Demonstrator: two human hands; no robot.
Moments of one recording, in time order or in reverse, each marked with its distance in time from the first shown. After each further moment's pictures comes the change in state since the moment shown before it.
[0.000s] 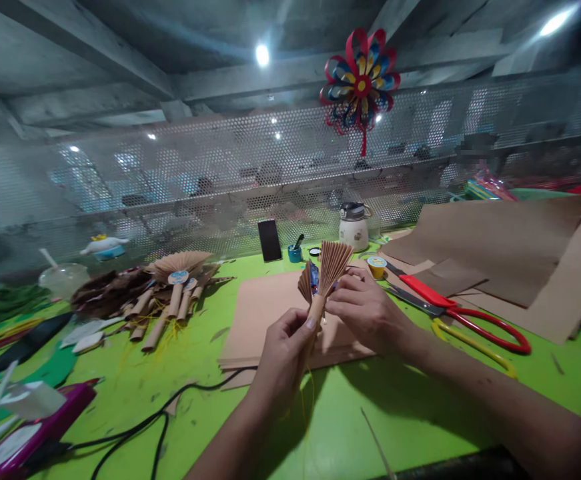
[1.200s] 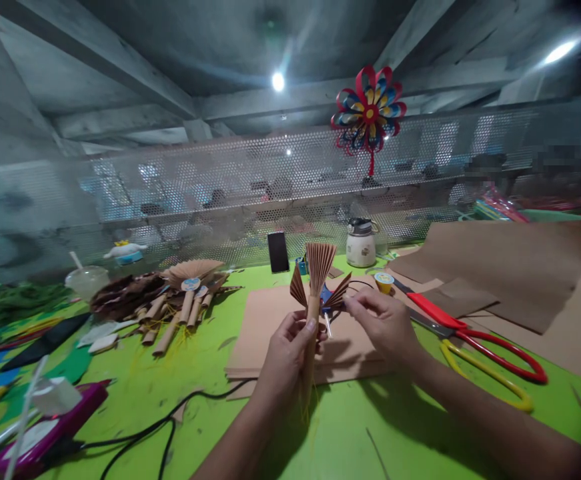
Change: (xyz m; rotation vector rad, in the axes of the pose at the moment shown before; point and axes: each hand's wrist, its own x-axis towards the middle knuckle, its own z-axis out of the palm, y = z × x) left_hand 0.008 0.002 -0.003 -0.222 0.035 -0.017; right_hand -0.001 -0.012 0.005 0.505 0.337 0.693
